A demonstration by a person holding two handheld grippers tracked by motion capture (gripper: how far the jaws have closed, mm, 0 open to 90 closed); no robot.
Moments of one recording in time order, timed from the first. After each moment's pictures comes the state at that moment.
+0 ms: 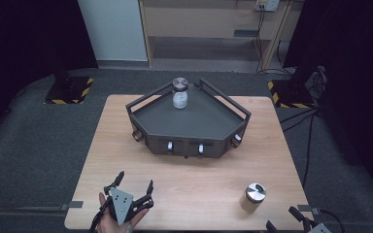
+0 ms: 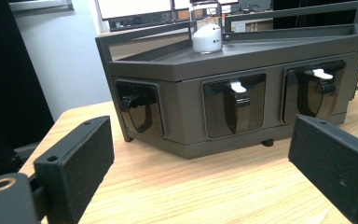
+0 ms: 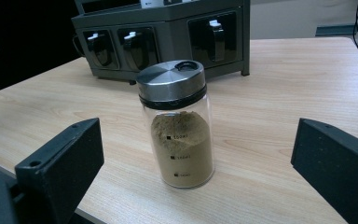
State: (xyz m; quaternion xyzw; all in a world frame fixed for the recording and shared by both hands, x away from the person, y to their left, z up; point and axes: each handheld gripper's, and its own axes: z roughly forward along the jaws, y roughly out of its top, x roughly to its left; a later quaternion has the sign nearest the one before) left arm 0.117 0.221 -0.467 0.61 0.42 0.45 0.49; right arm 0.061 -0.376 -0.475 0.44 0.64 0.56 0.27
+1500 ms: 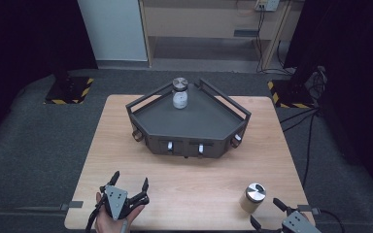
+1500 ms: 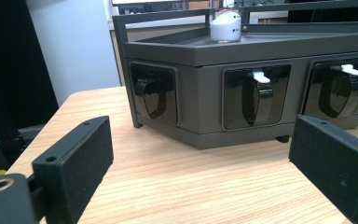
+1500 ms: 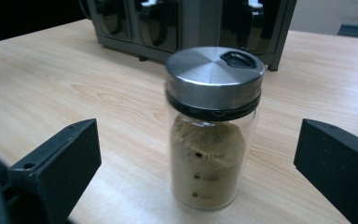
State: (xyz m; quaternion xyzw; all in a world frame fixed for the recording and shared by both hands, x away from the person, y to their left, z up) left arm 0.124 0.228 -0.472 0.60 0.46 0.44 0.49; right arm 0.100 -0.342 -0.463 0.40 0.71 0.51 0.28
